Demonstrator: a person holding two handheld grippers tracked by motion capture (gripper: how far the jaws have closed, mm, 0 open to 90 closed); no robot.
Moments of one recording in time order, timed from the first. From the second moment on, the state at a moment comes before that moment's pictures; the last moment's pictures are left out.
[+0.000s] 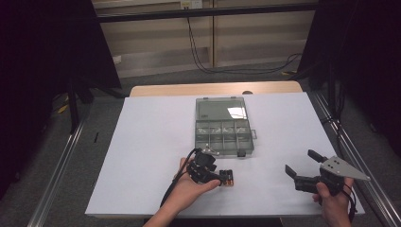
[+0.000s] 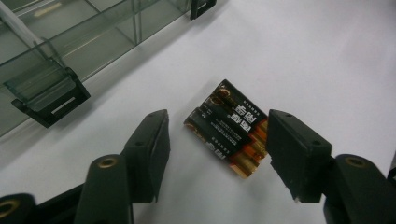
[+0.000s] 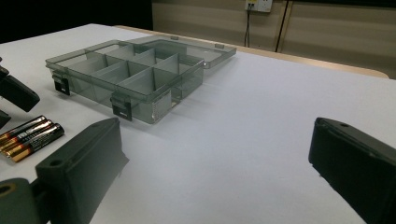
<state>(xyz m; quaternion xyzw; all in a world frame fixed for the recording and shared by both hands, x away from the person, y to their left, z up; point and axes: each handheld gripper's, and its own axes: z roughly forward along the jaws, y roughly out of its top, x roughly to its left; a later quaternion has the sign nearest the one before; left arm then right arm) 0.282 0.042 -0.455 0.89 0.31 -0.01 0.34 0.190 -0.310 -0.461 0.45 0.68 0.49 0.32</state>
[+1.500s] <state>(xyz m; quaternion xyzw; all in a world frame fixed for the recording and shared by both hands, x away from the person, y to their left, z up) 0.280 0.045 -0.455 0.89 0.33 0.02 0.31 0.191 -0.309 -0.462 0.44 0.68 0.49 0.33</state>
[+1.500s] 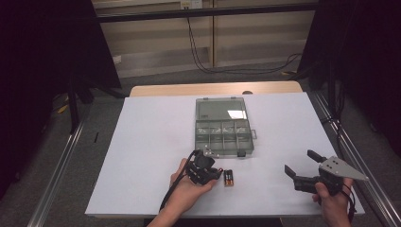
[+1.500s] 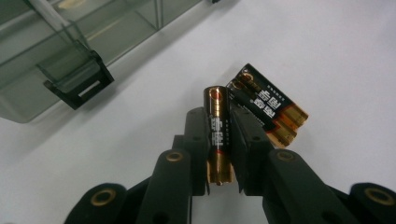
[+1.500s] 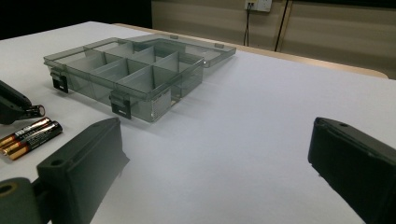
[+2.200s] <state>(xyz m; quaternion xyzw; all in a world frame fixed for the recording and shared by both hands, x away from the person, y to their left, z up) 0.296 0.047 -0.439 0.88 0.33 0.00 0.35 0.190 -0.310 -0.462 0.44 0.68 0.49 0.32</state>
